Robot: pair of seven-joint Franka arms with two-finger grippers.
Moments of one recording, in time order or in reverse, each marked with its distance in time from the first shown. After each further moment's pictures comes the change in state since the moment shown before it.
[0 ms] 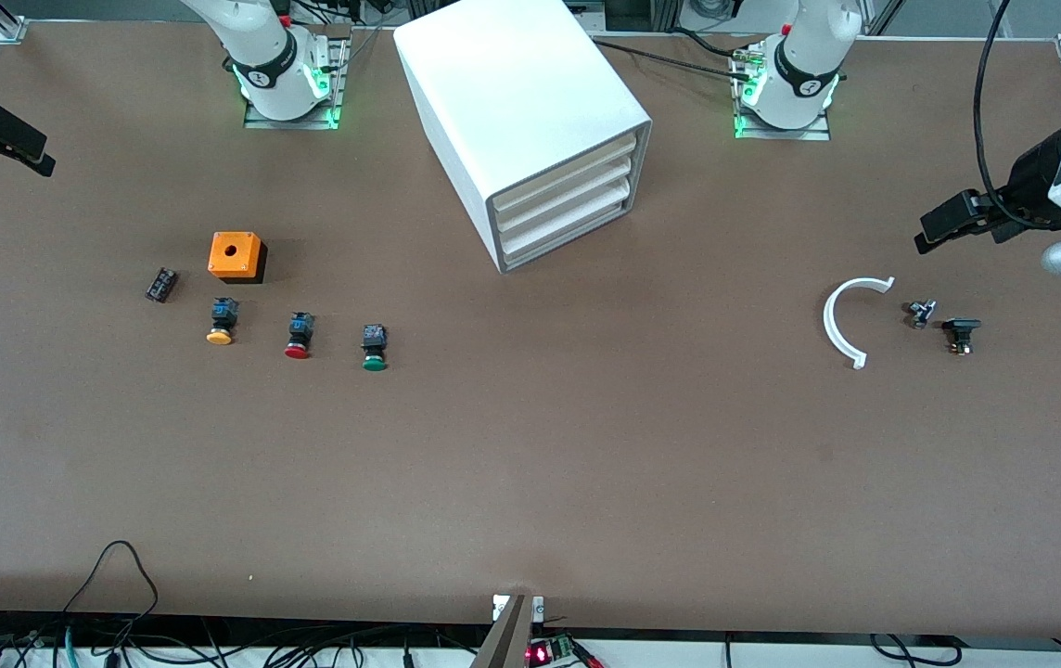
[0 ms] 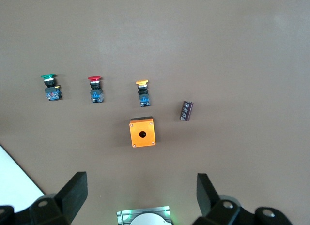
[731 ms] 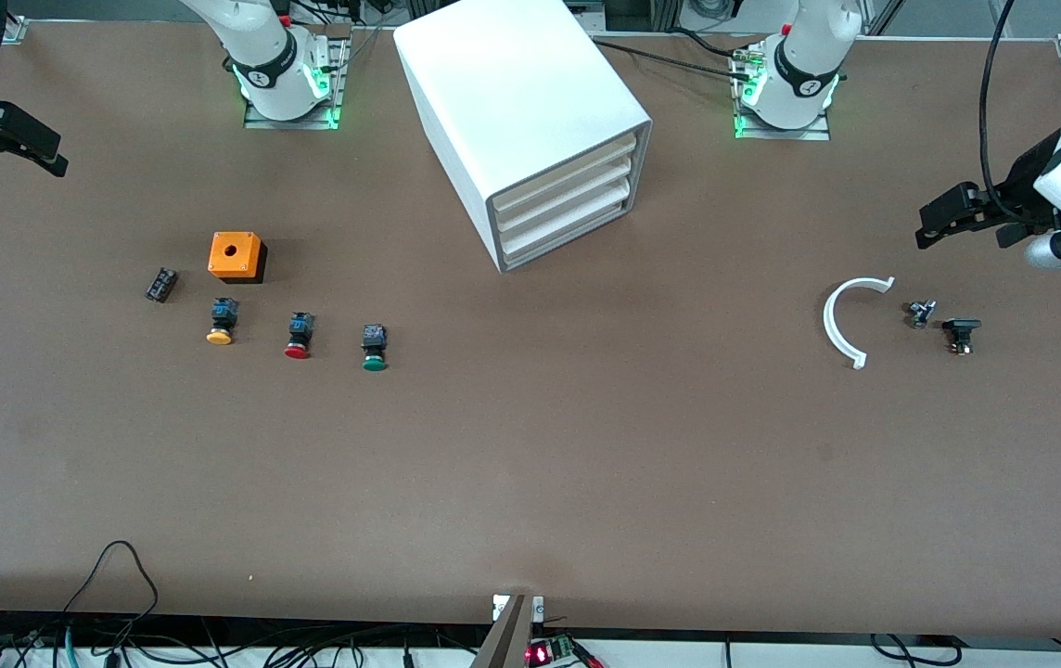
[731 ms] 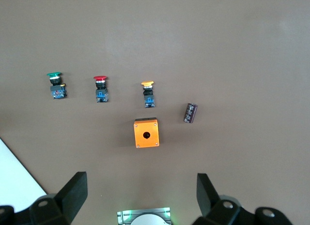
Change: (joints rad) left arm 0.000 0.000 -0.005 0.000 0.026 -0.002 0.132; right arm 0.017 0.003 0.013 0.003 0.000 0.001 0.000
